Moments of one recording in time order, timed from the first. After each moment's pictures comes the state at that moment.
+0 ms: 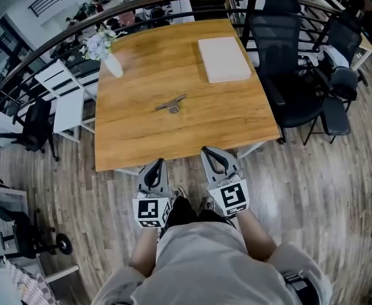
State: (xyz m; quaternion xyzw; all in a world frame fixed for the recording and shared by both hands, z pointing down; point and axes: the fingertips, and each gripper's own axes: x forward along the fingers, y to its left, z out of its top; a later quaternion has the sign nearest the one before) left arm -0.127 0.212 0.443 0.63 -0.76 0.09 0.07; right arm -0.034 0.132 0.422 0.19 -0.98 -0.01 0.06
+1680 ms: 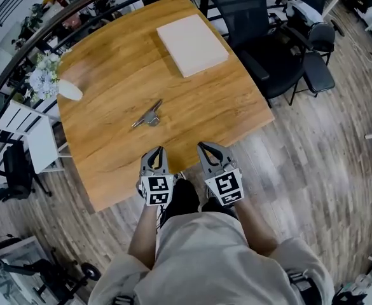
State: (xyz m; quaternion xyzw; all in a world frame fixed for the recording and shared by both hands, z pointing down) left arm -0.209 0.052 0.595 0.71 -0.63 0.28 0.14; right arm -0.090 0.023 0.534 0.31 -0.93 0.08 0.17
